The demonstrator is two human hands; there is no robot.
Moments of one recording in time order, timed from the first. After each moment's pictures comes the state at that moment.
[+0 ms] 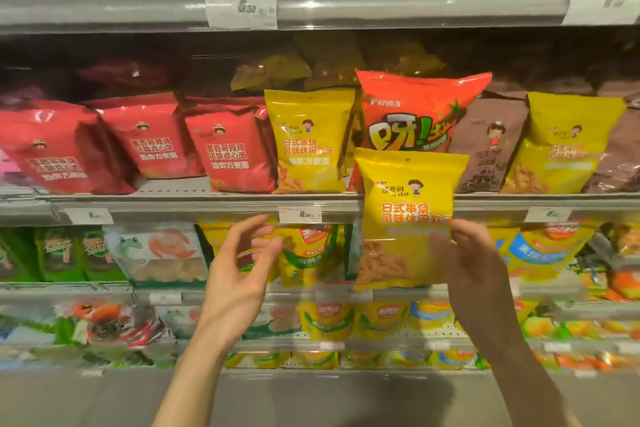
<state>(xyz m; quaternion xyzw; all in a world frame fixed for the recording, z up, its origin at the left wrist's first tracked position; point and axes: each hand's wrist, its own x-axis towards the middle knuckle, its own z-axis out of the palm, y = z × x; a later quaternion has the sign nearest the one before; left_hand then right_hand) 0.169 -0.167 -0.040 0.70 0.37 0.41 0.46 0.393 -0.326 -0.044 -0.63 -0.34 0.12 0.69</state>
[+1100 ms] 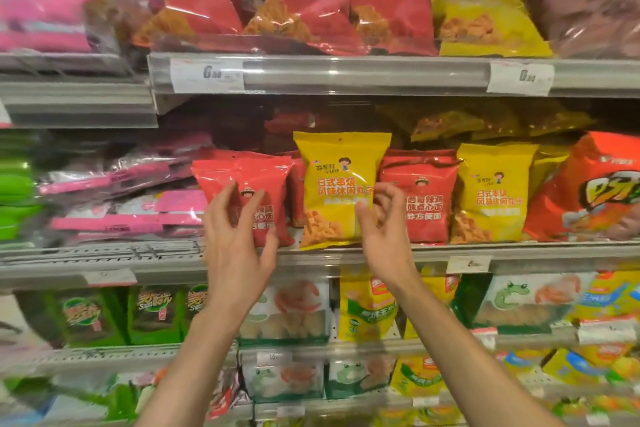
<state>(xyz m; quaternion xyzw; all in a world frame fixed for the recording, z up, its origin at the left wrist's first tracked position) -0.037 0.130 -0.022 0.81 0.35 0.47 0.07 0.141 0.013 -0.002 -0.64 -0.40 0.10 0.65</state>
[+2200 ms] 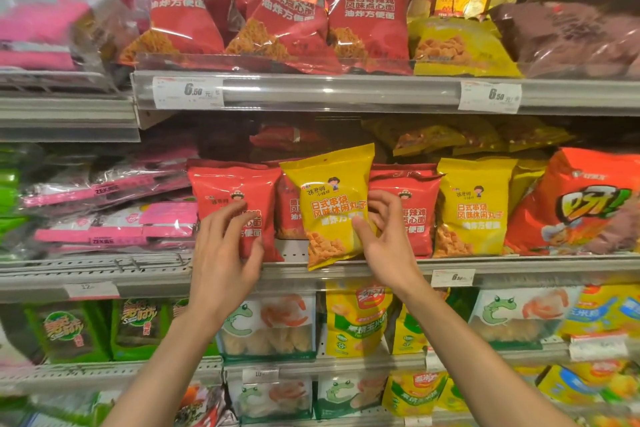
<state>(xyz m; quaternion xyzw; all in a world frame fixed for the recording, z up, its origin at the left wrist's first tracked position) -0.030 0.146 -0.030 0.84 0.28 0.46 0.04 0.182 -0.003 0.000 -0.64 -0.44 0.13 0.62</state>
